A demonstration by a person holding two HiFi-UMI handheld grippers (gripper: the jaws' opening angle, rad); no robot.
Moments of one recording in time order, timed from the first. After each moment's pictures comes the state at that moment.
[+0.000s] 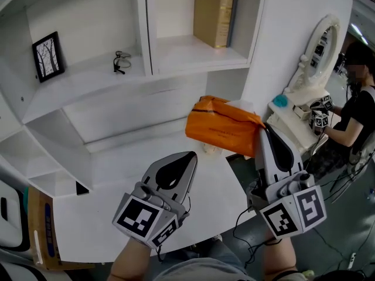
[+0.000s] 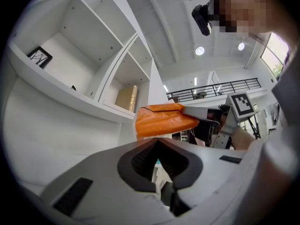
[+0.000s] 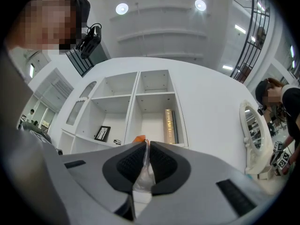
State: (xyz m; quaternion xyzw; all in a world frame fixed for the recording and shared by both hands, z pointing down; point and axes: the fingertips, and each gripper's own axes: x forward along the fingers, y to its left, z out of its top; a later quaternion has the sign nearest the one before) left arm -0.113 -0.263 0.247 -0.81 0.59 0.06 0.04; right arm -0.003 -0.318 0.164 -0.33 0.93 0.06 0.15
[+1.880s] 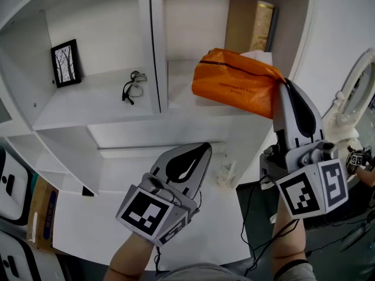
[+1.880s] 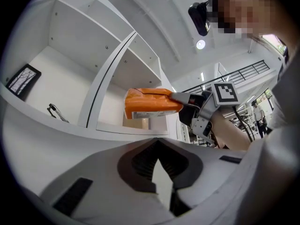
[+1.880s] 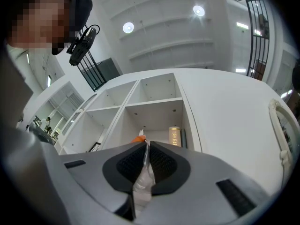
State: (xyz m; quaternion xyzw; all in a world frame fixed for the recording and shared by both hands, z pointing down) left arm -0.151 -0.369 0.183 -0.75 0.66 0.05 0.10; right arm -0.075 -0.444 0.046 -0.23 0.94 0.12 0.24
